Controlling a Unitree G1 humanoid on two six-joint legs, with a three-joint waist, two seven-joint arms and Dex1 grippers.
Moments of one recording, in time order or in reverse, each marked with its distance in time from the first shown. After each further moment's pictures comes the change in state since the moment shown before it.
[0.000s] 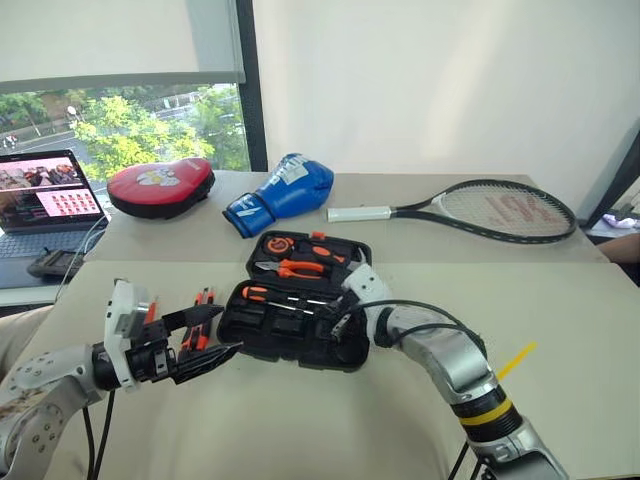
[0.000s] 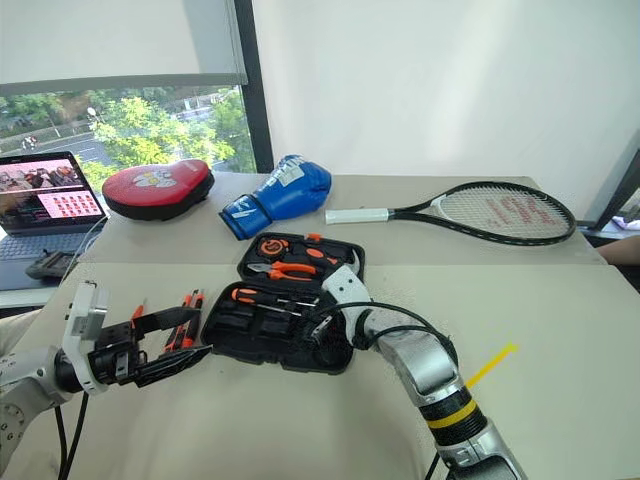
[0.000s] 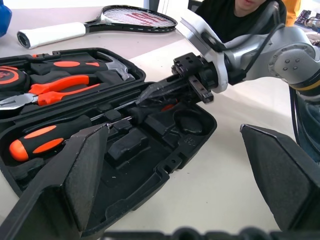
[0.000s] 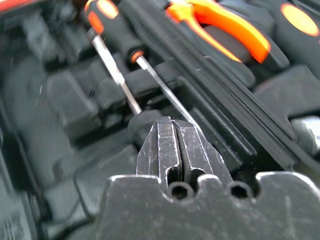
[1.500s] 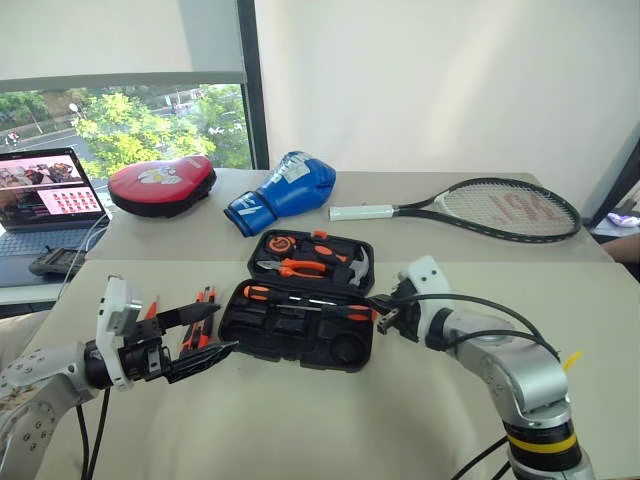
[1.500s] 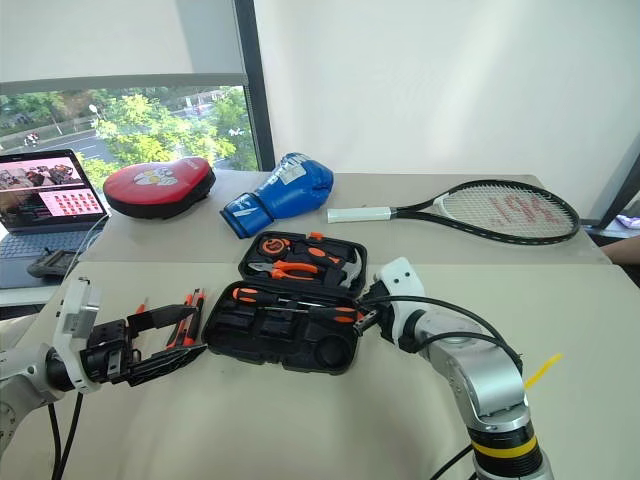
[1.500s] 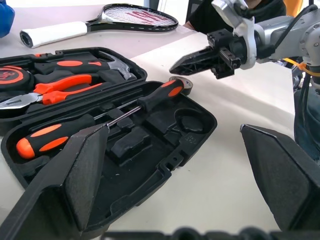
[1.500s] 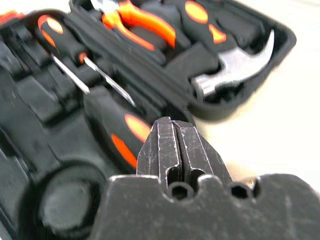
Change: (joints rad) left arm -0.018 0.020 0.025 -0.003 -0.015 0.026 -0.018; right arm 0.156 -0.058 -0.374 -0.368 0.160 0.381 -0.081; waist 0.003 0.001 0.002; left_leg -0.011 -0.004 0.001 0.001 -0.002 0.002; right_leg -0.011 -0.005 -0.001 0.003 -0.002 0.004
